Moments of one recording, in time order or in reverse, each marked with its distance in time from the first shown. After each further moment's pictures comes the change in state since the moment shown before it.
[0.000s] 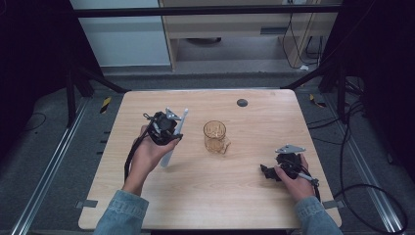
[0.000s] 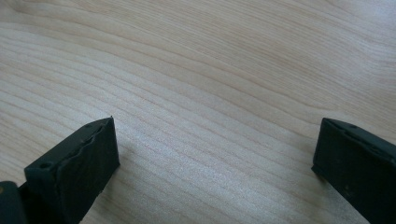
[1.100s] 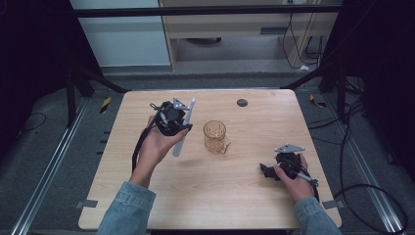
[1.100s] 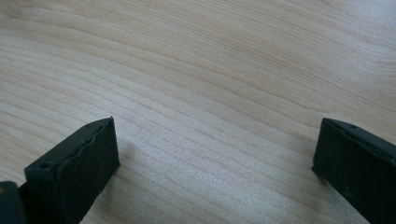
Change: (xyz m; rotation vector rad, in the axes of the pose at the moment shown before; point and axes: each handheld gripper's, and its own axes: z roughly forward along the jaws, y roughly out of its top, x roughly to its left) left arm -0.011 0.037 -0.011 -0.088 -0.034 0.007; right arm 0.001 0.002 0.002 -0.001 -0.017 0.010
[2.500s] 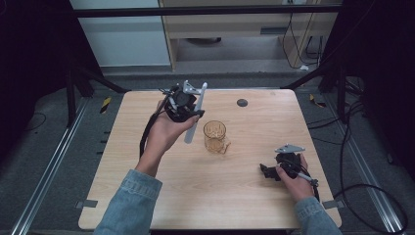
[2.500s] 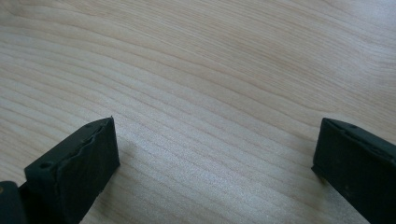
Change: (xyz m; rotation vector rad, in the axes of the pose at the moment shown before) left arm -0.012 0.052 -0.019 -0.079 -0.036 0.053; right arm 0.000 0.000 -0.001 0.000 0.009 -0.004
